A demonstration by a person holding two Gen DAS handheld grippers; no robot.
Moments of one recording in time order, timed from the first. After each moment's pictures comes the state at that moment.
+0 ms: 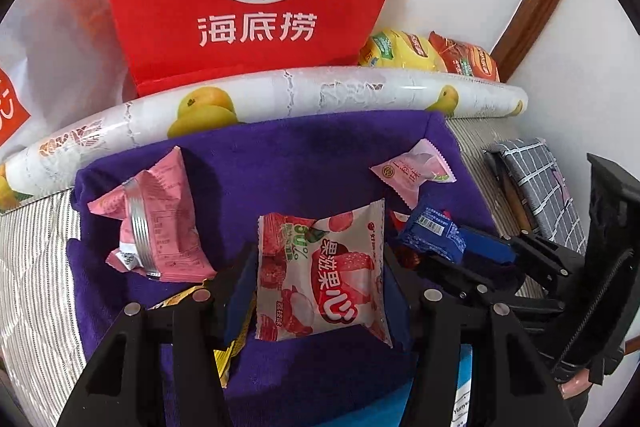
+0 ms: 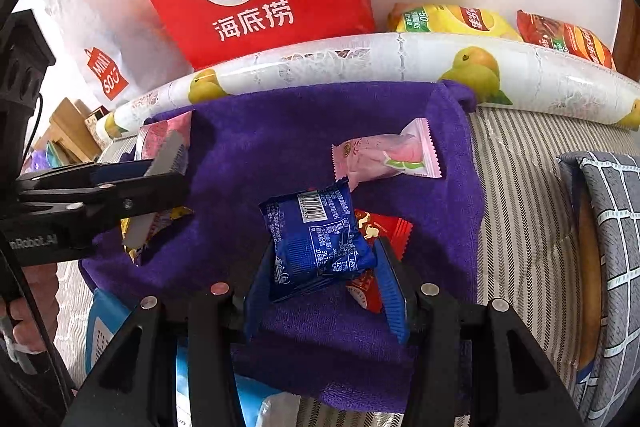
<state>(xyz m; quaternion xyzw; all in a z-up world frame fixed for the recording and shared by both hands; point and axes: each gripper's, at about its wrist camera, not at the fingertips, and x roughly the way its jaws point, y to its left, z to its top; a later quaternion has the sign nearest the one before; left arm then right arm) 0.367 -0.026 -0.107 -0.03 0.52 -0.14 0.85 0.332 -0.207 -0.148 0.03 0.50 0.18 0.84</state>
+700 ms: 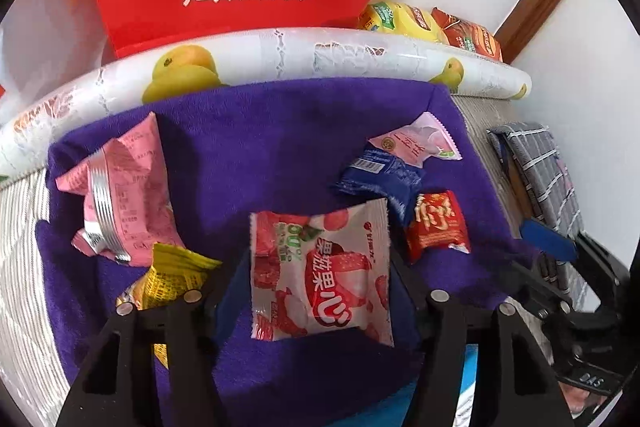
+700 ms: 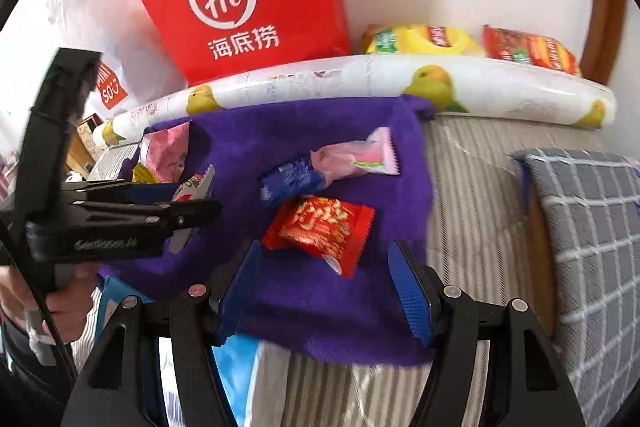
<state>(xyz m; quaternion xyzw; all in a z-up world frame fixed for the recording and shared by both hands) 0.372 -0.038 -0.129 -0.04 0.55 -0.15 0.82 0.303 -0.232 -0.113 0.04 0.50 0.14 0.86</state>
